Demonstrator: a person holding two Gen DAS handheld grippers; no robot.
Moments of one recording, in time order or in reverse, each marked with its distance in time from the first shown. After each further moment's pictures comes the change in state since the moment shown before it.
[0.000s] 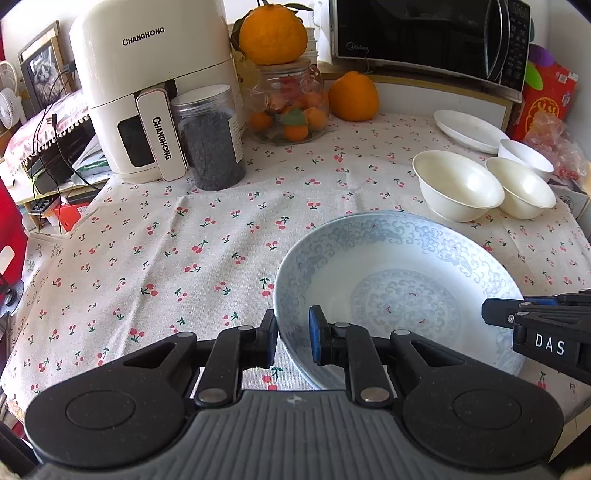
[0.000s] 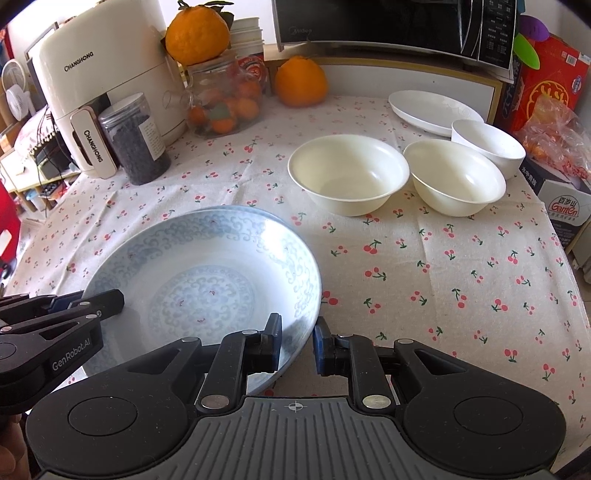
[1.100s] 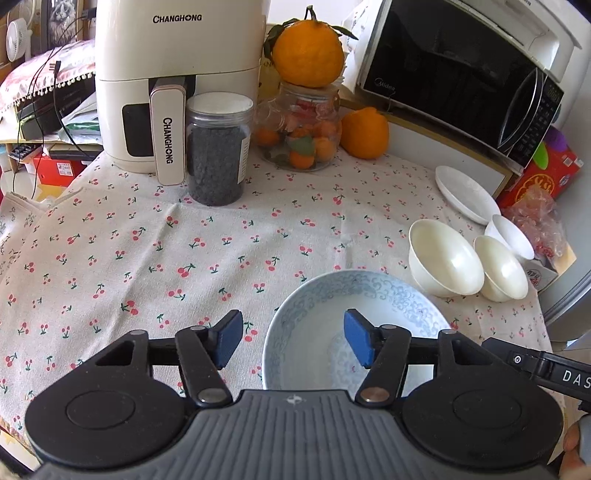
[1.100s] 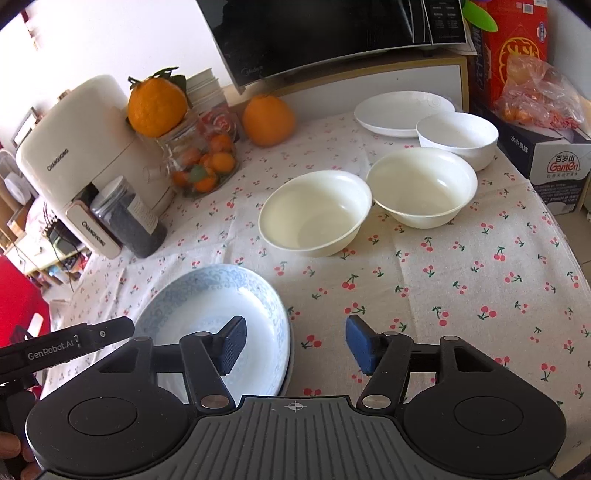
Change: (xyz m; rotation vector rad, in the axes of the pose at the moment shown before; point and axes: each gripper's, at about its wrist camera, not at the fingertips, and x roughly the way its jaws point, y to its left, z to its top) left arm -0.003 0.032 0.046 -0.234 0.015 -0.169; right arm -0.022 -0.060 0.033 0.235 -0.067 0.115
